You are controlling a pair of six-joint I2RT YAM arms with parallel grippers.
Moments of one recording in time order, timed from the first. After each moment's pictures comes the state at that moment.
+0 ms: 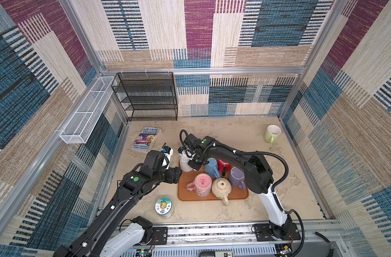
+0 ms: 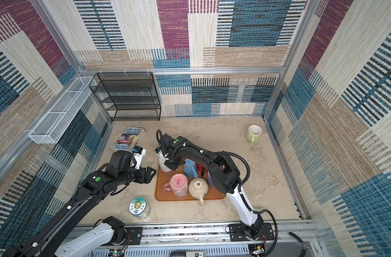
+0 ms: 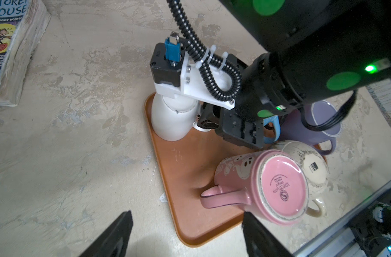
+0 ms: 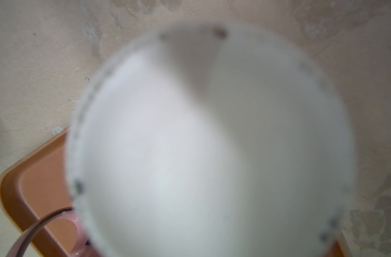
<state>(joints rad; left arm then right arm) -0.46 0.91 0.89 -0.79 0.08 -0.24 0.84 2.23 1.93 -0.99 -0.08 -0.20</state>
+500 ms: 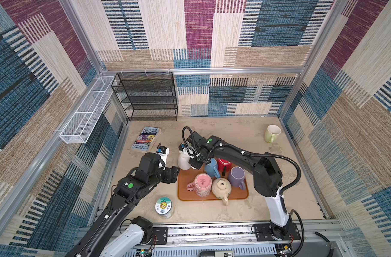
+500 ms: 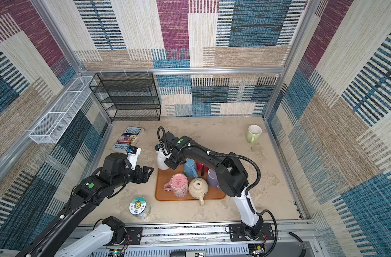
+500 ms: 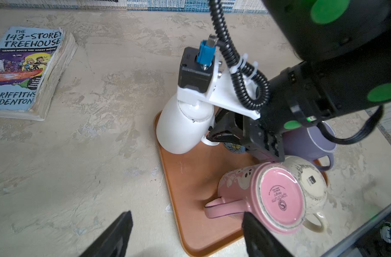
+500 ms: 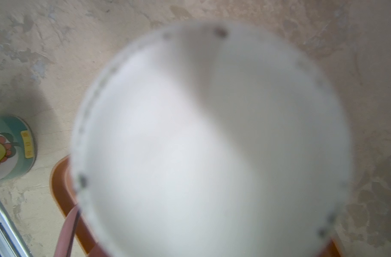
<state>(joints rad) -0.46 0.82 0.86 -0.76 0.03 -0.26 0.84 2.09 1.82 -0.88 -0.15 -0.19</state>
